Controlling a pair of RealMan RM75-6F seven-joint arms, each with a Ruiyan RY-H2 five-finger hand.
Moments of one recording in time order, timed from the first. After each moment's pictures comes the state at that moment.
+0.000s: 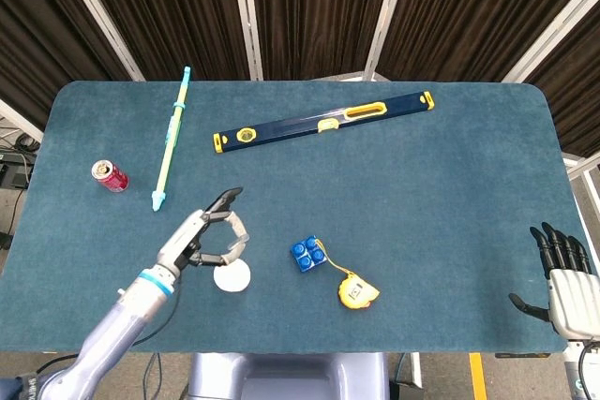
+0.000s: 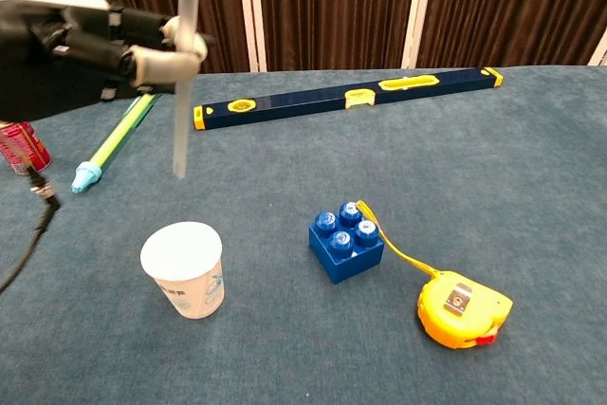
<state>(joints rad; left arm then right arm) -0.49 -1.27 -0.37 -2.19 0.90 0.89 -0.25 0.03 -1.13 0.07 -1.63 -1.45 1.49 -0.04</state>
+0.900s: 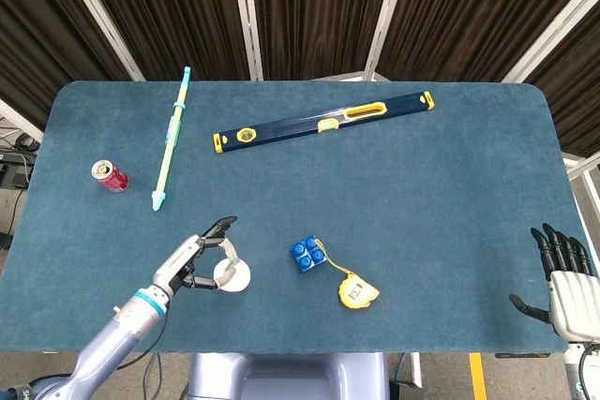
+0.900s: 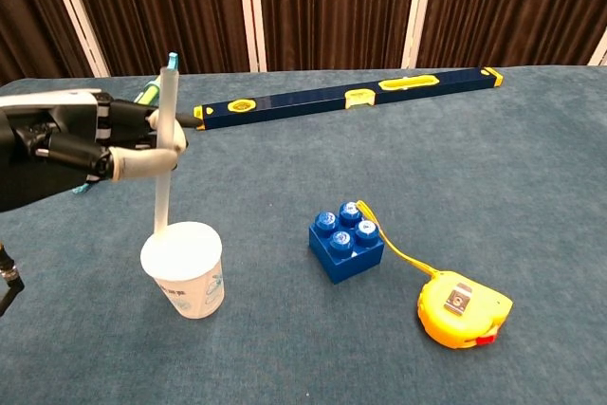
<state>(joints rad) -0.44 -1.30 -0.22 -2.08 1.09 0.84 -0.43 0.02 -1.14 0.06 -1.62 -1.46 1.51 -0.04</state>
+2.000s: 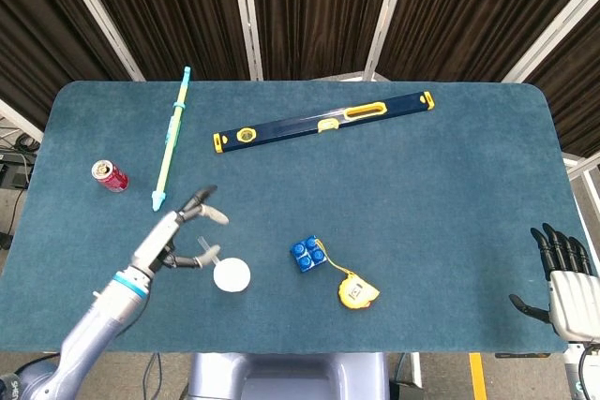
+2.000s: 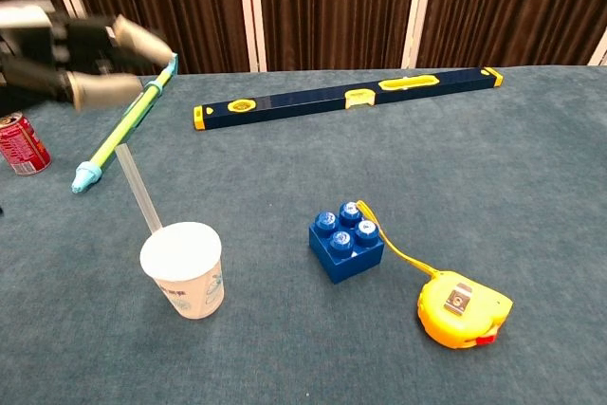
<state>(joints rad) -0.44 -1.23 -0.25 -2.01 1.28 0.98 -0.47 0.02 -1.14 0.07 -1.62 -1.47 1.51 -0.04</state>
